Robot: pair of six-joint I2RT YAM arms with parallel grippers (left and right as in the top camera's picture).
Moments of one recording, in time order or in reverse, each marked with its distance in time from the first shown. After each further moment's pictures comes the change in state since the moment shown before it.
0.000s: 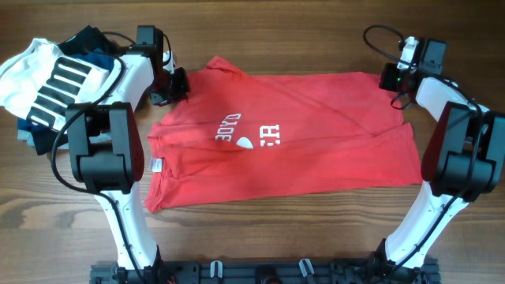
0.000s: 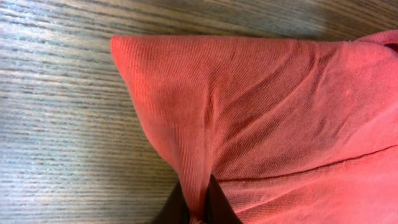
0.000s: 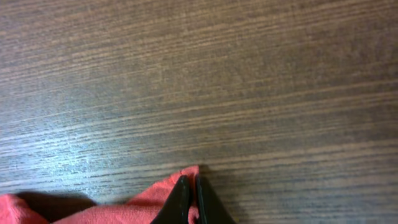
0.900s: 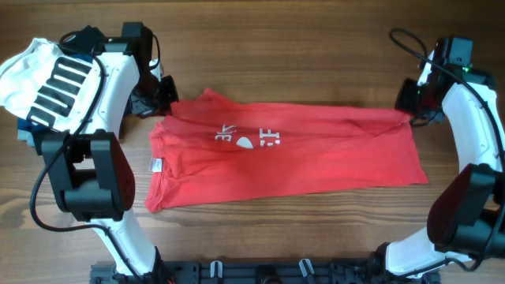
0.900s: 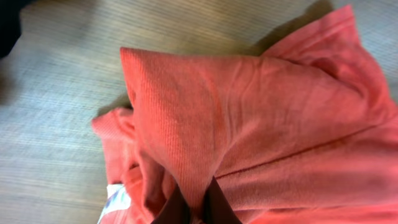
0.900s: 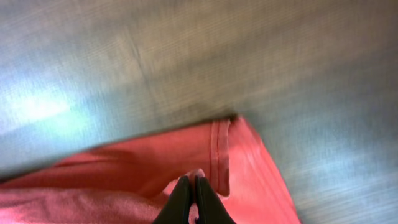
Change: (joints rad) left arm 0.007 -0.220 -0.003 -0.410 -0.115 0.000; right arm 0.000 -0.408 -0.013 -0.739 0.123 0.135
